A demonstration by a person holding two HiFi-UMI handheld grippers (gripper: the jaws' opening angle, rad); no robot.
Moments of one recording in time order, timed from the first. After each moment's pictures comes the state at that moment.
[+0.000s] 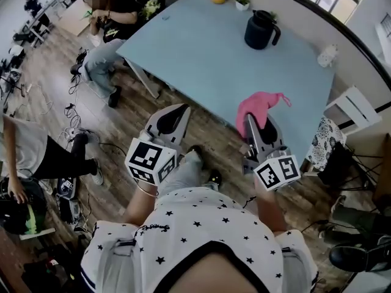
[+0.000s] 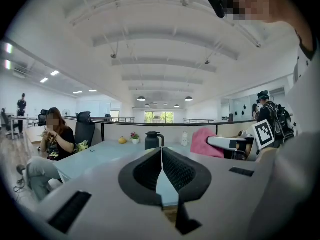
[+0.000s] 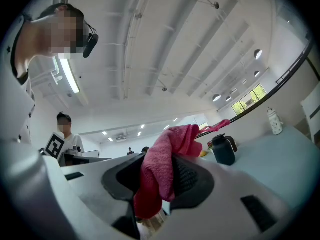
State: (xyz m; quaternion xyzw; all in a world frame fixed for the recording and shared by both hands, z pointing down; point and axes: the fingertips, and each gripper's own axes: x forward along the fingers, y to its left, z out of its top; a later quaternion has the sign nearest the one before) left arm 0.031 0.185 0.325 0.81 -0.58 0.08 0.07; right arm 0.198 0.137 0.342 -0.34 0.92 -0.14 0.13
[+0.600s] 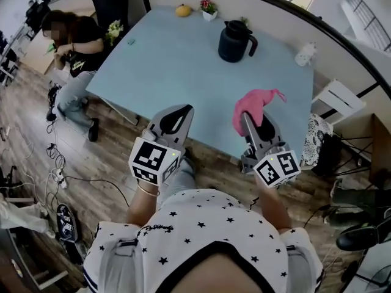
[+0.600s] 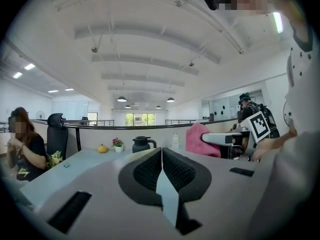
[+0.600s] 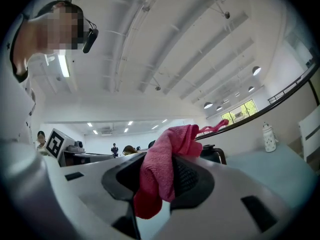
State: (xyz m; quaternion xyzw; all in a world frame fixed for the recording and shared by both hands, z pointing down) left arm 0.033 0.053 0.330 0.87 -0.48 0.09 0.04; right arm 0.186 0.034 0.337 -0.42 0.90 -0.10 0.10
